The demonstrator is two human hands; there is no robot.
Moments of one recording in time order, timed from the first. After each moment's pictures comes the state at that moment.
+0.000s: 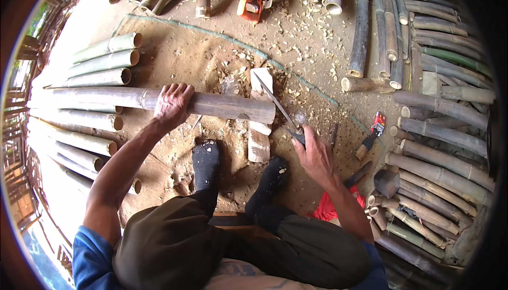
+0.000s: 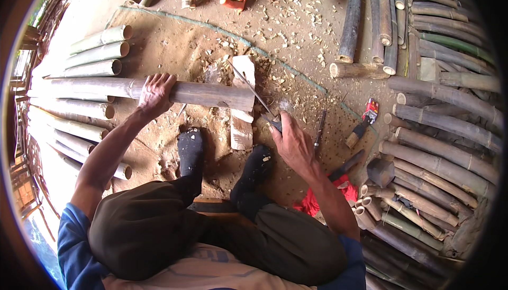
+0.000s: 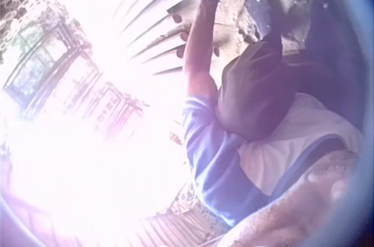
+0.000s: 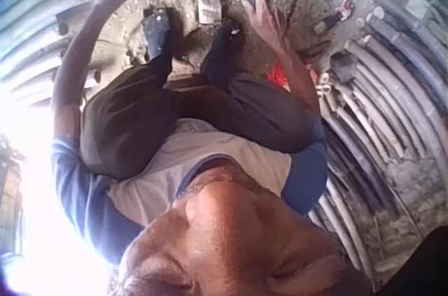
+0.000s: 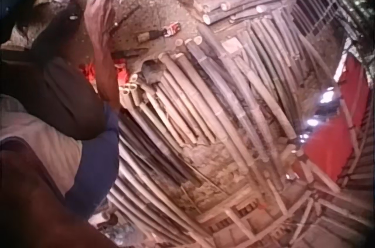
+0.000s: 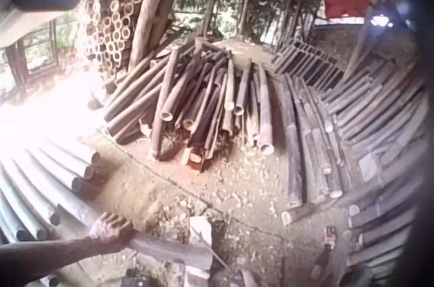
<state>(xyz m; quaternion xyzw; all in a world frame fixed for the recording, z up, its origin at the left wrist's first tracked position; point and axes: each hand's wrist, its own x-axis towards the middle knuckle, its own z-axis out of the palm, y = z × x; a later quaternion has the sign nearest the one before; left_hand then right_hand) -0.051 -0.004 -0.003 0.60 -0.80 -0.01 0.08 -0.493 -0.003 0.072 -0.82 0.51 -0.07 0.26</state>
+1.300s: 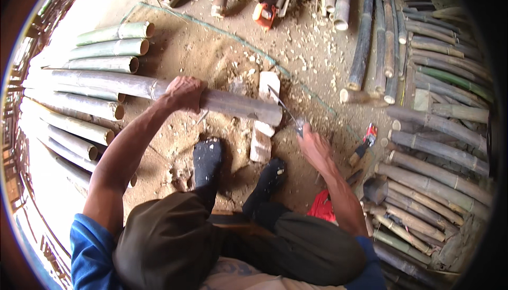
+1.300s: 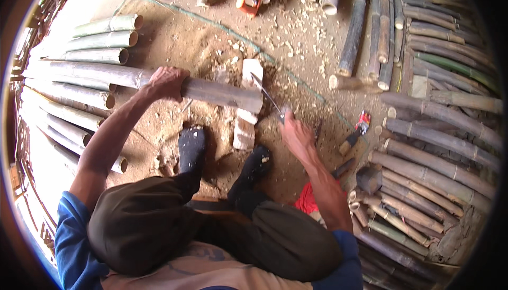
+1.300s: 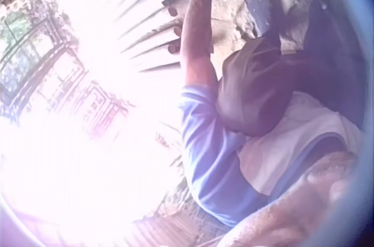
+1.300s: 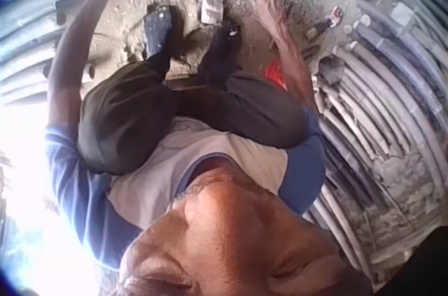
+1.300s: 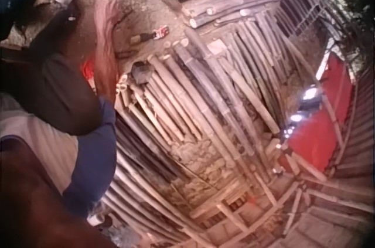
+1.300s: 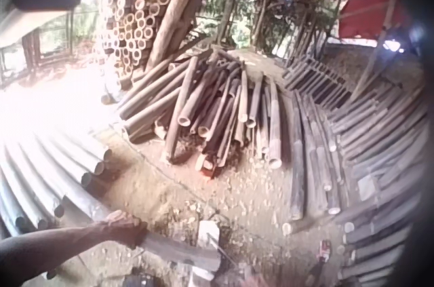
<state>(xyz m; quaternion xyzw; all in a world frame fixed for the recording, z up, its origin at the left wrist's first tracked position) -0.049 -0.036 0.010 0.61 -0.75 -0.25 -0.08 -0.479 -0.033 0.053 -0.79 0.56 0.15 0.20</state>
